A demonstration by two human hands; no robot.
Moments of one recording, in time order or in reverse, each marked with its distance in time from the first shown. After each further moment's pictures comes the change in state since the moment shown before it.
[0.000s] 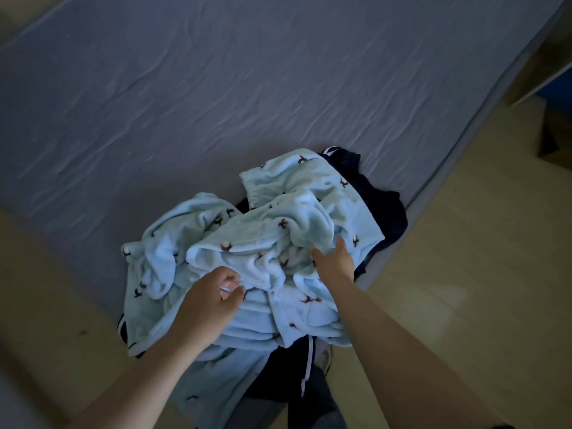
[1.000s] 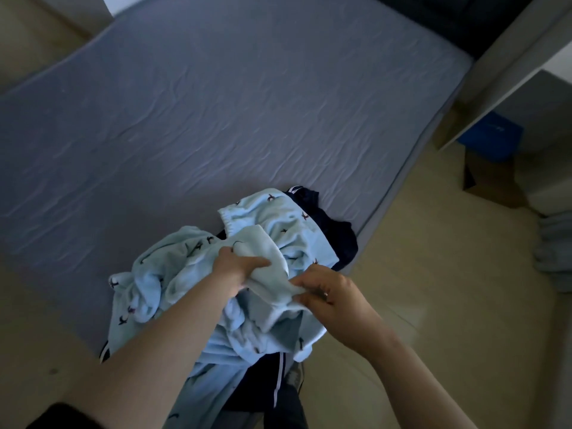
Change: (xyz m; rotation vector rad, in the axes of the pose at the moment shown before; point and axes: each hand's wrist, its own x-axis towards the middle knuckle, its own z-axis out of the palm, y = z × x) left_hand 0.039 0.103 -0.002 -0.726 -0.153 -0.442; right_hand -0.174 -0.058 -0.137 -0.167 -0.263 -0.782
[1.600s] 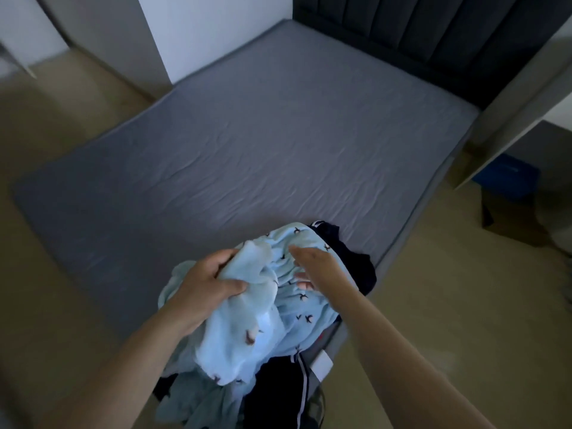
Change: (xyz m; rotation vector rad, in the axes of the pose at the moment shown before) left_hand -0.165 0.034 -0.084 0.286 -0.065 0.559; right_hand 0.061 -0.067 0.004 0.474 0.081 0.562
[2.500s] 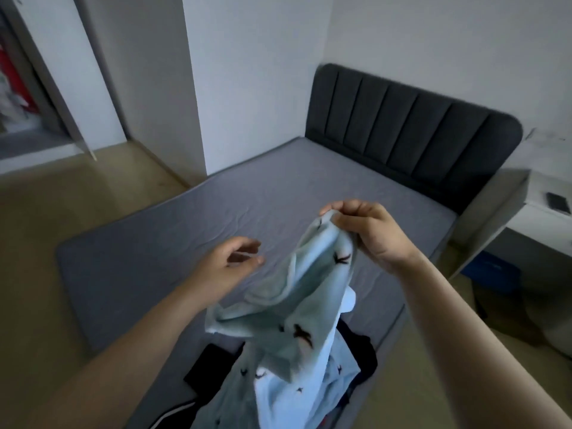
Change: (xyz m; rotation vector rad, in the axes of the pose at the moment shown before) left_hand -0.075 0.105 -0.089 0.179 0.160 0.442; right_hand -0.173 -0.183 -0.021 0.052 -0.253 -0.786
